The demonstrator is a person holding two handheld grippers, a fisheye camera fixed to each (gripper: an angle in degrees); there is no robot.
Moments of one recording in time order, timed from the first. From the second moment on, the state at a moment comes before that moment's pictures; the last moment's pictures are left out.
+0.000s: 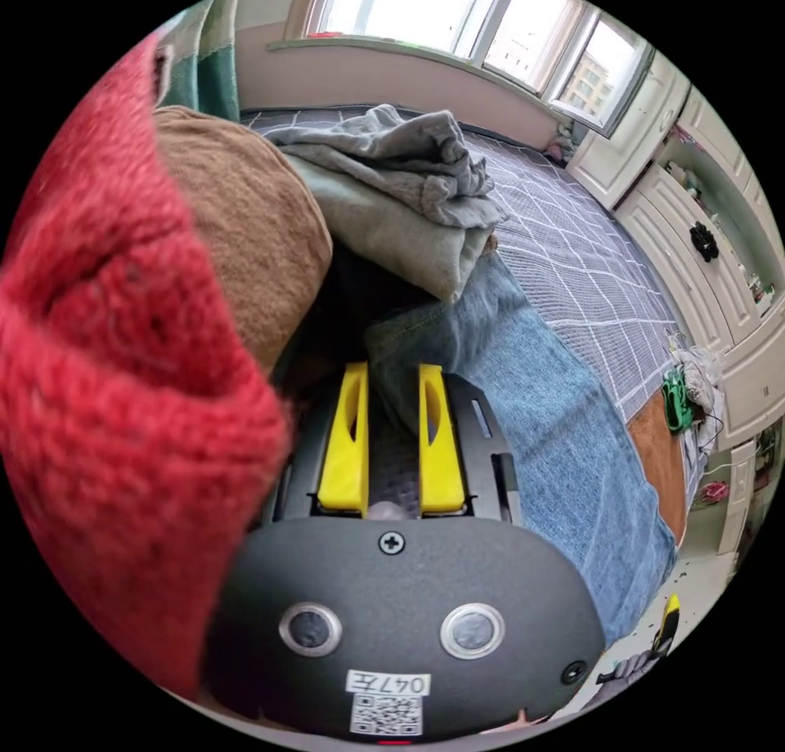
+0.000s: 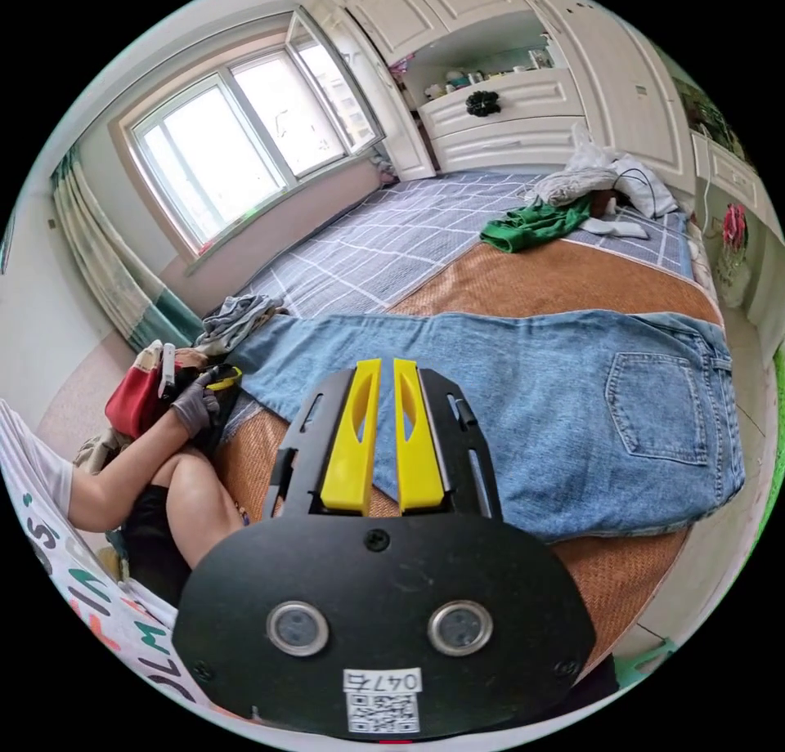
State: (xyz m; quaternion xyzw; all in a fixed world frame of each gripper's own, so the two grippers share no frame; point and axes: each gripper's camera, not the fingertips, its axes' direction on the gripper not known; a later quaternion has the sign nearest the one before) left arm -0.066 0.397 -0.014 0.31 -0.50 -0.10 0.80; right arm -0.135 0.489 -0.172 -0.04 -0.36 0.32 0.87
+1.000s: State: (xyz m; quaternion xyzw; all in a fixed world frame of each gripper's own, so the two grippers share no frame) left arm 0.090 0.314 -0.047 0.33 -0.49 0.10 0.80; right arm -0.154 0.387 -0.136 -0.05 -0.43 0.27 0.86
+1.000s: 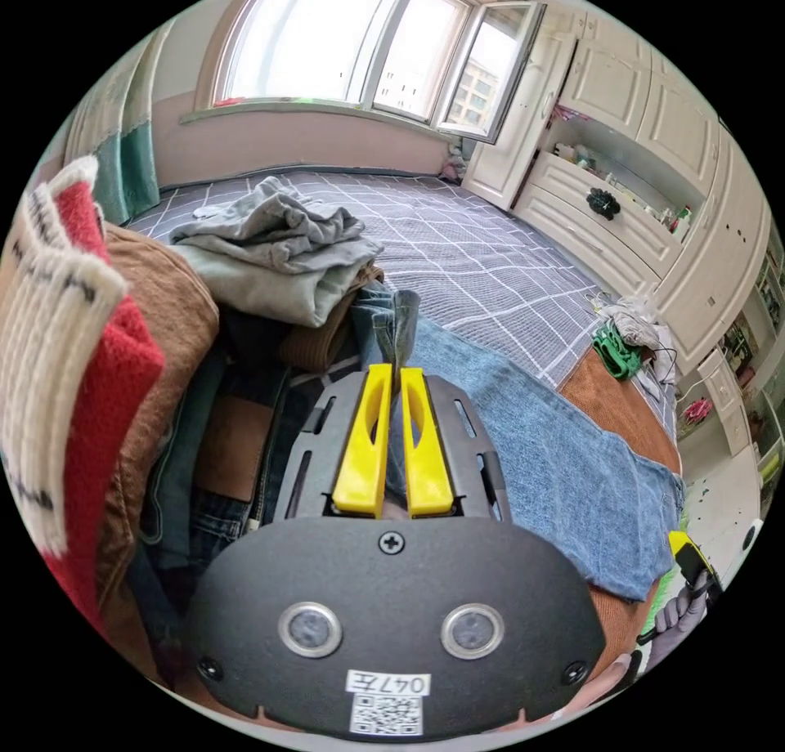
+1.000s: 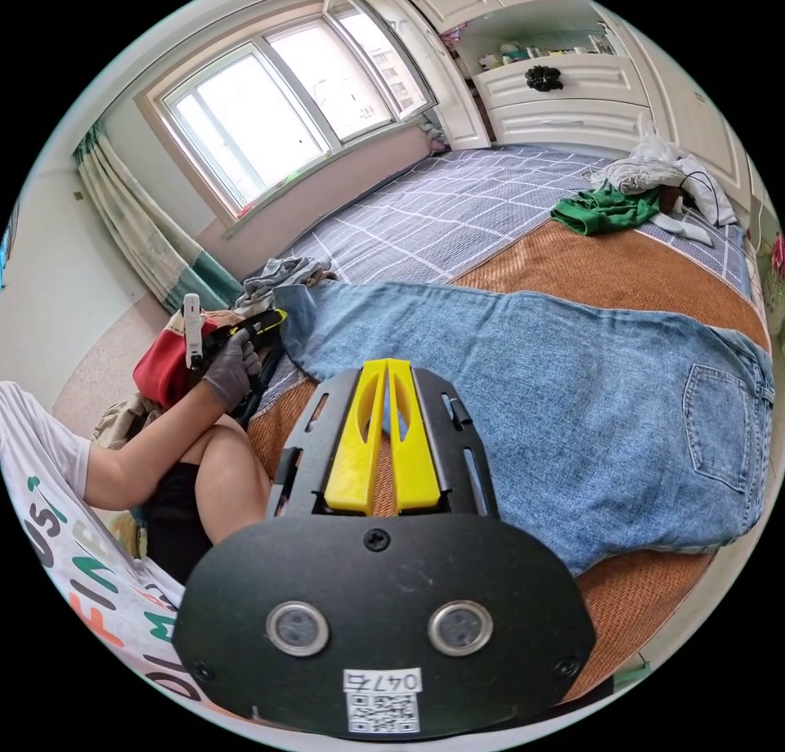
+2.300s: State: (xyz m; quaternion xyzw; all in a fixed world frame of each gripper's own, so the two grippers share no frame) left arm 0.386 0.157 0.241 -0.06 -0.48 0.48 0.73; right arm -0.084 0.403 -0.103 -0.16 -0.41 0.40 0.81
